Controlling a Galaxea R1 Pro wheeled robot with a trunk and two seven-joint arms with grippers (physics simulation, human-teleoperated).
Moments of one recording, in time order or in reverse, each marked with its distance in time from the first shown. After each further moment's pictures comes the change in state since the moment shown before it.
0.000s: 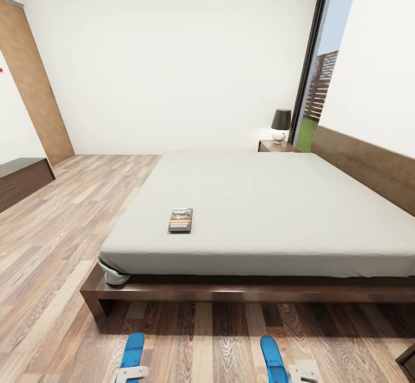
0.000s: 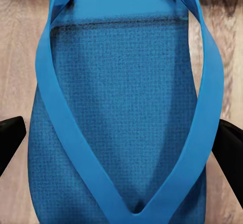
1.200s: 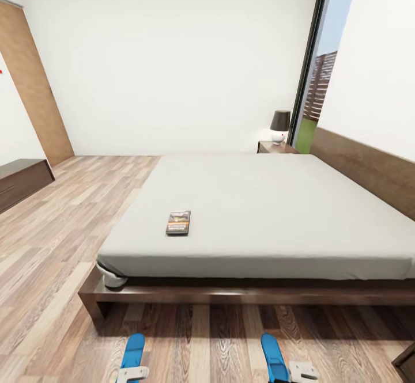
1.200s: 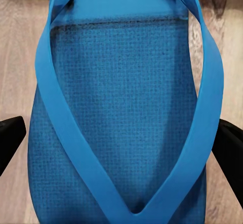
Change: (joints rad) left arm -0.001 -0.004 0.005 0.000 0.004 0.014 0.002; right arm -0.003 -0.005 -0.005 -0.027 -0.005 0.033 -0.004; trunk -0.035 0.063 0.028
